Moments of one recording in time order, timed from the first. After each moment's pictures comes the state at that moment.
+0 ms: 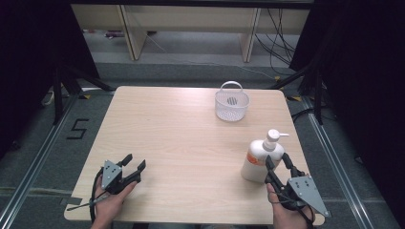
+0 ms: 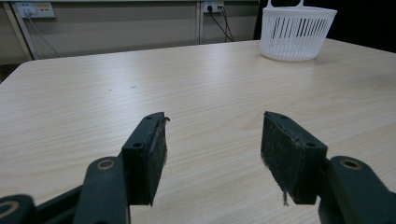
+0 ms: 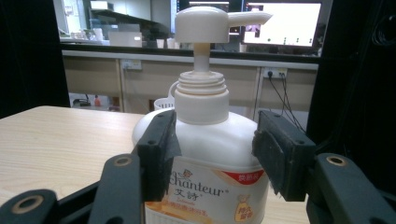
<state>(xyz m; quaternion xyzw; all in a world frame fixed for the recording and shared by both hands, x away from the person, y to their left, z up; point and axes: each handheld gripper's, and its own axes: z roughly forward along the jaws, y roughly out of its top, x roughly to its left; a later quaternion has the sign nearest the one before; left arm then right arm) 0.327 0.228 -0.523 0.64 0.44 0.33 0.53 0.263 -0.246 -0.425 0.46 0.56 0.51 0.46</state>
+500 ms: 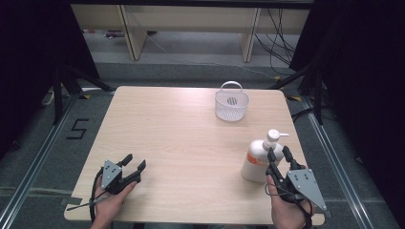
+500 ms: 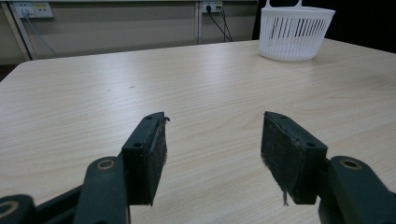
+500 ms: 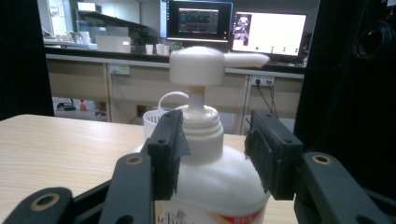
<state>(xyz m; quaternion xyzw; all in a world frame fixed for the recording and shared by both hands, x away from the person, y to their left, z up) 0.327 0.228 -0.524 0.64 0.44 0.33 0.53 0.273 -0.238 -0.407 0.47 0.54 0.50 0.48</state>
